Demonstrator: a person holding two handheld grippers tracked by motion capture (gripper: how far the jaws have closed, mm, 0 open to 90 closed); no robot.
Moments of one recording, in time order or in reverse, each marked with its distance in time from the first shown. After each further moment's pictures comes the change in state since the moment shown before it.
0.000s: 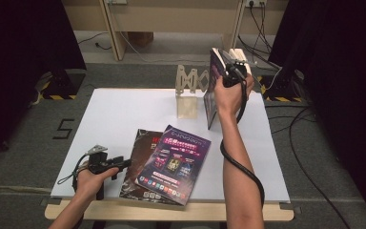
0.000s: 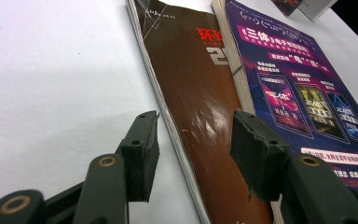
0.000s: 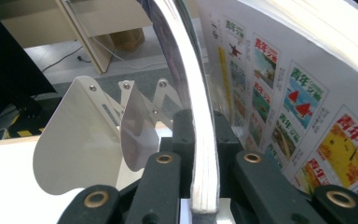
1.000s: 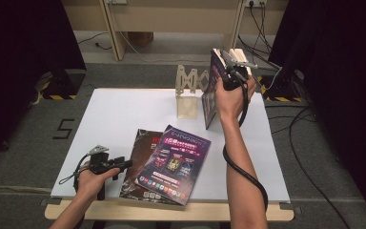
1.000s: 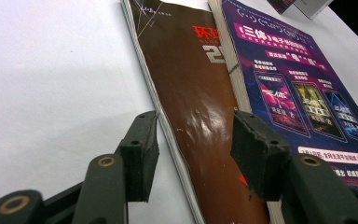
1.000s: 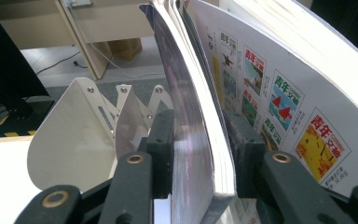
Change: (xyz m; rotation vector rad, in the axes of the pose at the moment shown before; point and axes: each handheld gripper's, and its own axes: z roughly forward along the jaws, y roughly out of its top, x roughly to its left) left arm -0.003 -0.001 0.002 0.006 -0.006 0.002; right arm 0.000 -0.007 -0.012 -0.056 -0.017 -0.069
